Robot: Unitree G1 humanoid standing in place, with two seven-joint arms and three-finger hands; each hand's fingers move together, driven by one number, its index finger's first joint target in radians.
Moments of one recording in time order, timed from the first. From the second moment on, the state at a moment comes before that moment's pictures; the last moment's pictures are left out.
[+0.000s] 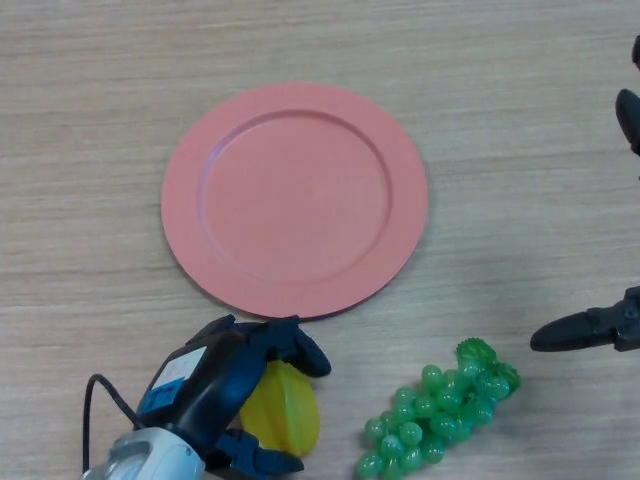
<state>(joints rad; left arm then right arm) 0.17 0.23 -0.31 -0.43 0.73 0.30 -0.31 0.01 -0.26 -0.18 -0.60 0.04 0.23 0.24</state>
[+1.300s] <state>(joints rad) -0.26 0.20 -0.10 0.02 0.69 -0.10 0.10 0.03 -0.25 -0.16 -0.67 0.08 0.30 0.25</state>
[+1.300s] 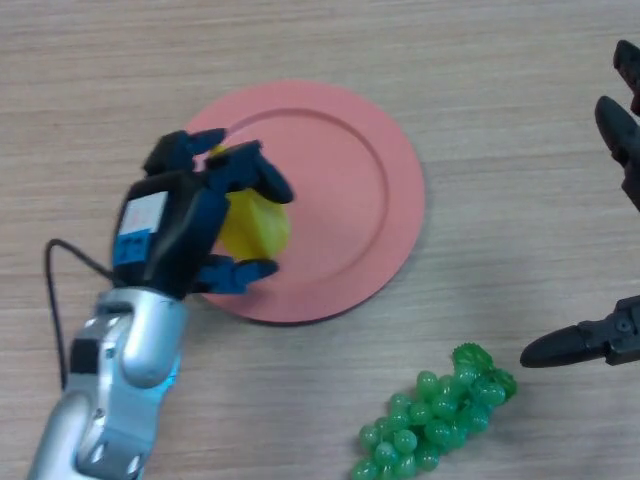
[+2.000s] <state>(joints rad) -0.23 0.18 -0.12 -0.07 0.29 0.06 0.02 0.02 -0.25 -0.16 -0.60 0.08 0.27 0.24</state>
